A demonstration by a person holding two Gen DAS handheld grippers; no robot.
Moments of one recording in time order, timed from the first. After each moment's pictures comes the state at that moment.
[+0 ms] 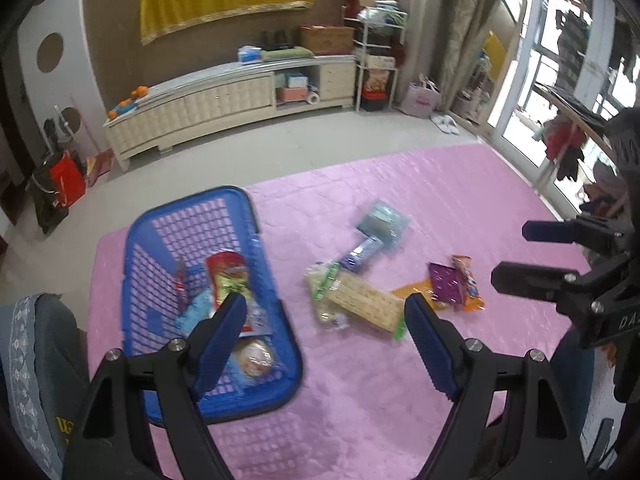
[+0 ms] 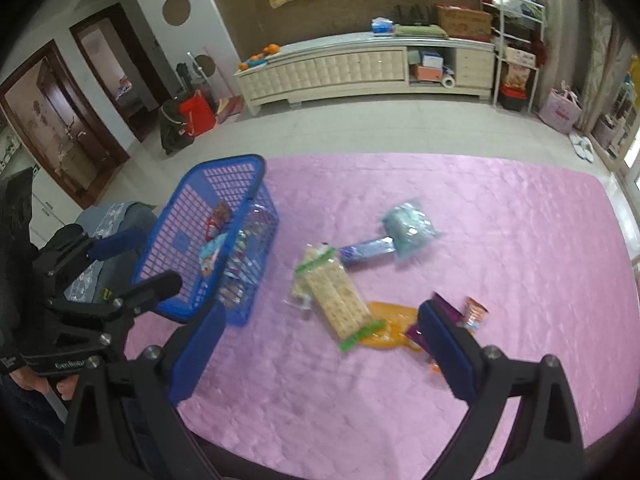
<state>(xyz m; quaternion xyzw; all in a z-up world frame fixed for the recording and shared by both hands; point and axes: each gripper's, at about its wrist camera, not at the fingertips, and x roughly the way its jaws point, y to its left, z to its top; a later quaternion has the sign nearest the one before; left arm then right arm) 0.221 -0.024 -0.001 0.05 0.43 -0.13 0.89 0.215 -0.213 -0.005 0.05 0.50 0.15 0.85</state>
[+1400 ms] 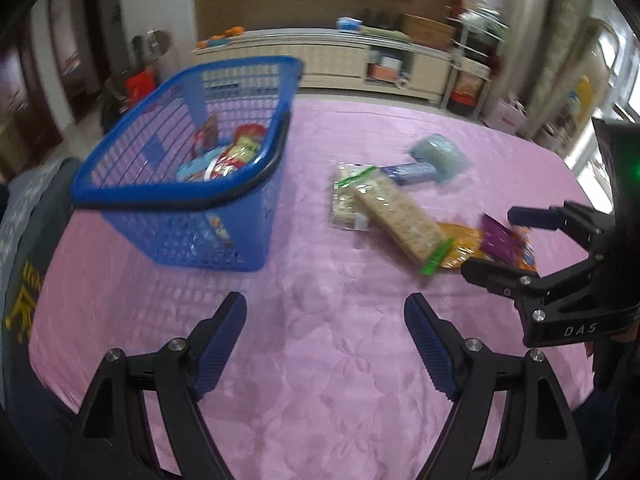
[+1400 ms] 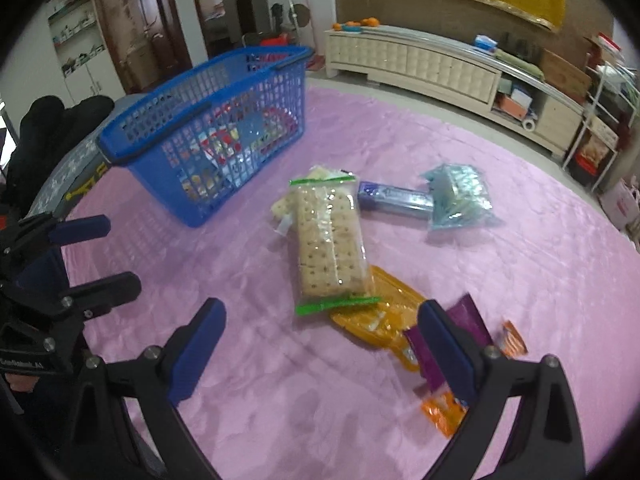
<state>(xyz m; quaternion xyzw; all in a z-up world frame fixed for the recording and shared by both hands) 0.152 -0.044 -0.131 -0.05 0.45 0.04 0.89 0.212 -0.203 -0.141 -0.11 0.47 0.30 0.82</state>
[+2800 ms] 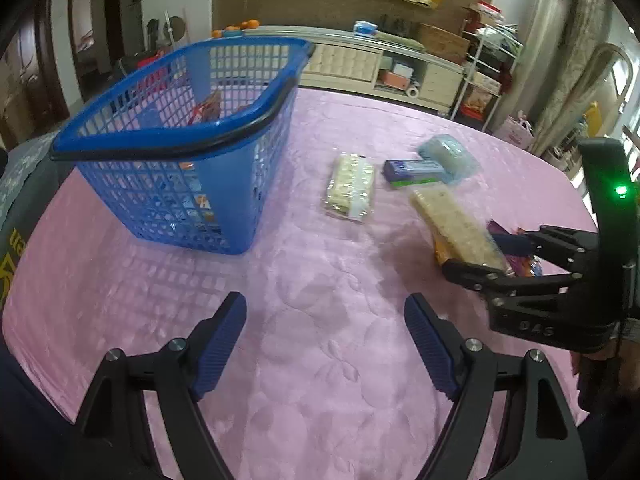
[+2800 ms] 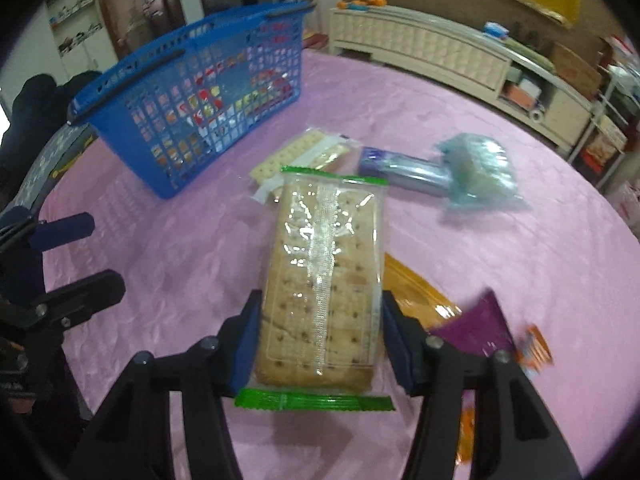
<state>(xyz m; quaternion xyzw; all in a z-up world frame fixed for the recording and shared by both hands) 0.147 -0.048 -0.151 -0.08 0.44 0.04 0.90 0.202 -0.214 -0.159 -0.13 0.49 0.29 0.81</state>
